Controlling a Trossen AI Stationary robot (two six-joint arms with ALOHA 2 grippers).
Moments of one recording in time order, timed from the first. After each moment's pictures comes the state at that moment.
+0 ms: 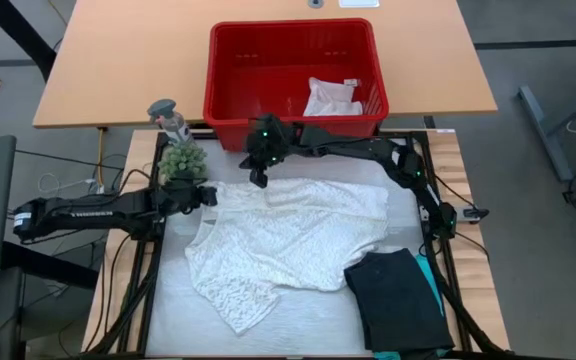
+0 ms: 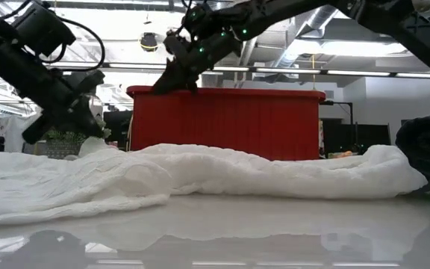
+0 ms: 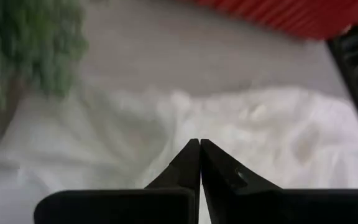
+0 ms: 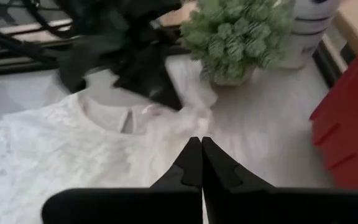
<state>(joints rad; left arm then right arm) 0.26 0.61 0.18 -0.15 -0.41 -1.07 -0.30 2.21 2.04 -0.43 -0.29 -0.08</state>
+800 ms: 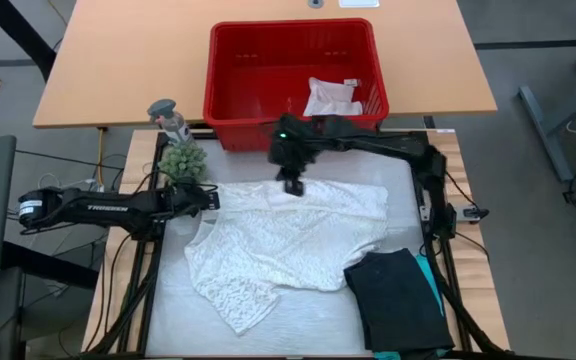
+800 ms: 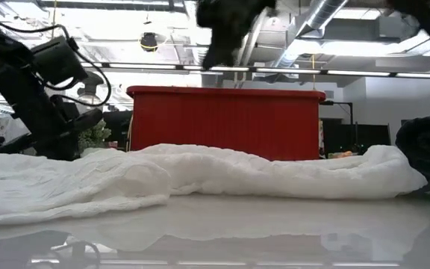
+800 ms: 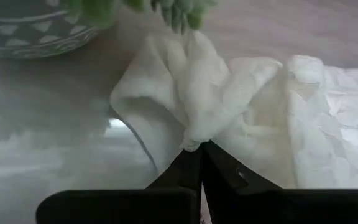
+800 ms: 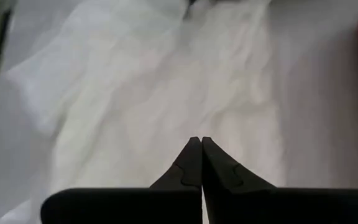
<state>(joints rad) 0.28 0.90 0.17 -0.22 -0.40 -1.18 -0.26 1.99 2.04 -1.02 -0.29 -0.19</state>
